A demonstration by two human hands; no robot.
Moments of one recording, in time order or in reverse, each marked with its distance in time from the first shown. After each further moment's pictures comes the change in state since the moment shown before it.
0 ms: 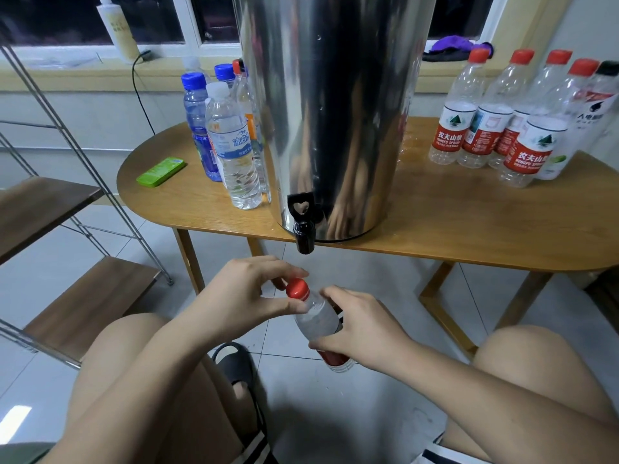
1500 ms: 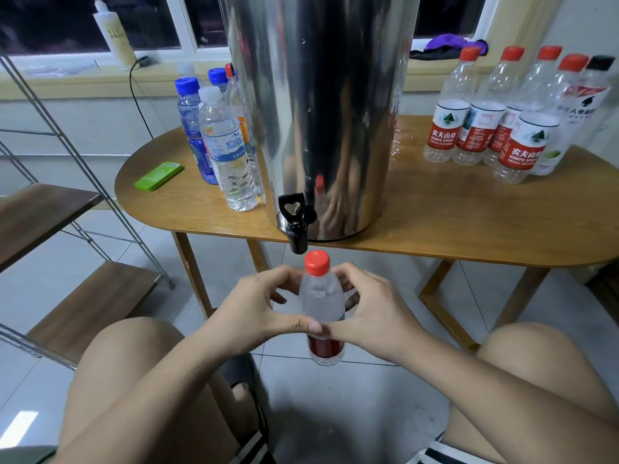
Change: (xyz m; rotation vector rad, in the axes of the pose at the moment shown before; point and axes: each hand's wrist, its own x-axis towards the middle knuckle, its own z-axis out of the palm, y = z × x) left_hand -0.003 0.005 0.032 -0.286 -0.026 -0.073; right_hand -0.016 -0.018 -0.042 0.273 0.114 -0.013
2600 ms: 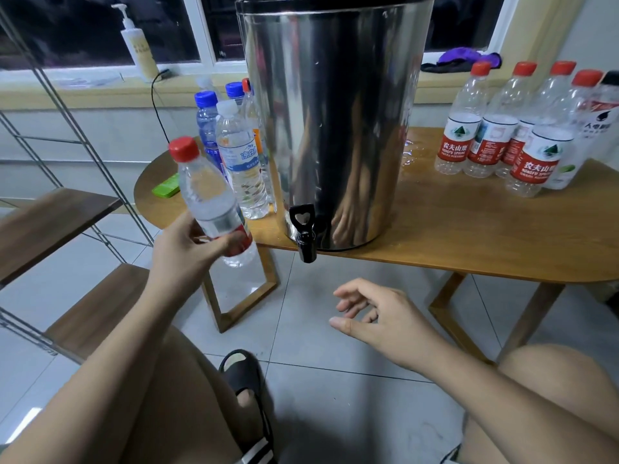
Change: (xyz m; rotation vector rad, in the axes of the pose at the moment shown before) left_hand 0.011 -0.027 -0.094 -0.028 0.646 -0.147; right_hand 0.005 0.032 -0.004 0.140 -0.074 -0.015
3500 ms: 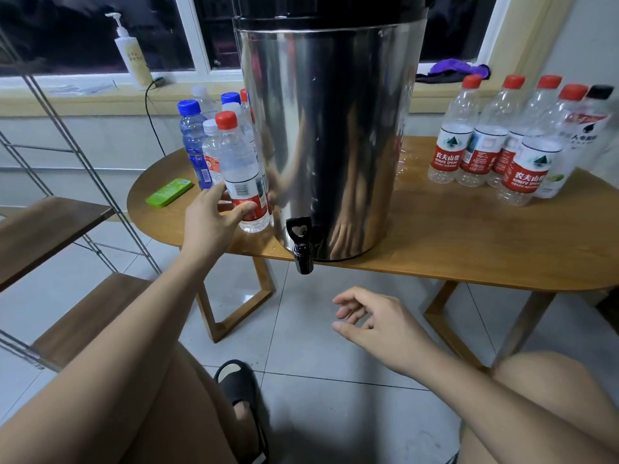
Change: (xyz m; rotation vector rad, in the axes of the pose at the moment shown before) left_hand 0.097 -0.022 0.046 0.305 0.076 0.127; right_hand 0.009 0.009 0.000 -0.046 0.022 0.019
